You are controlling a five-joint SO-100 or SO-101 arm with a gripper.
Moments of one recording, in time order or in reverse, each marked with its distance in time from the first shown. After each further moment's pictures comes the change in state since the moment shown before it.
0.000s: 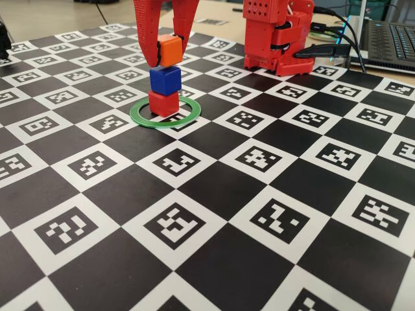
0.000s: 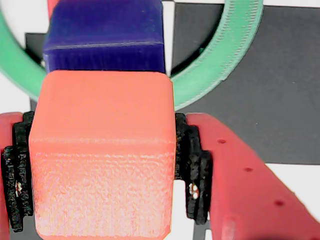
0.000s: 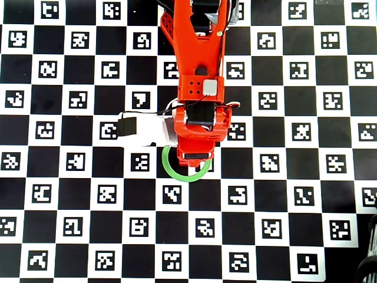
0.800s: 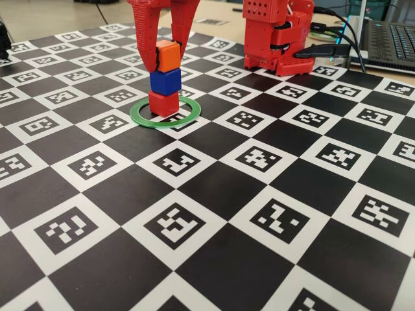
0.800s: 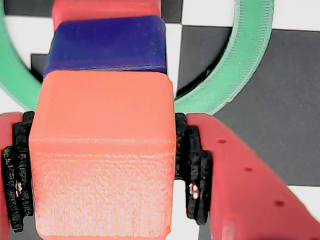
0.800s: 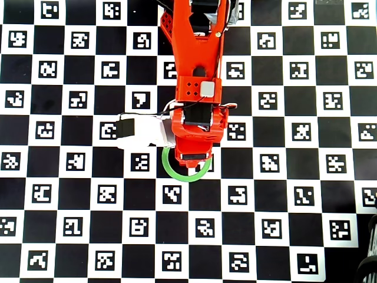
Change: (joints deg) arm 1.1 0.0 1.9 -2.3 -1.3
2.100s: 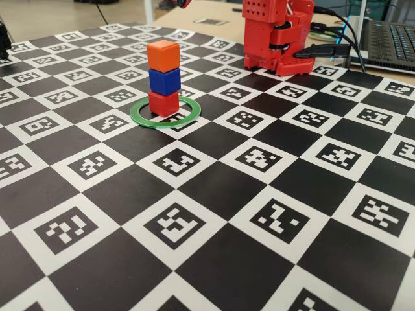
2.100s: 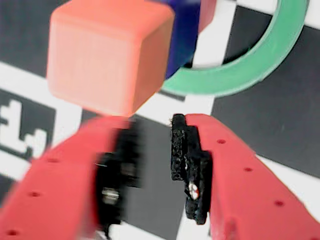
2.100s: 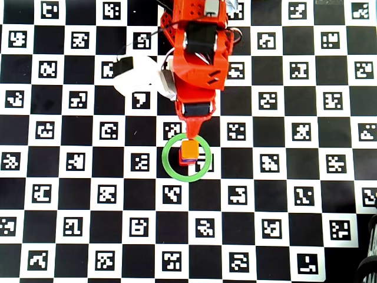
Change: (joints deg) arm 3.1 43.4 24.4 -4.5 -9.9
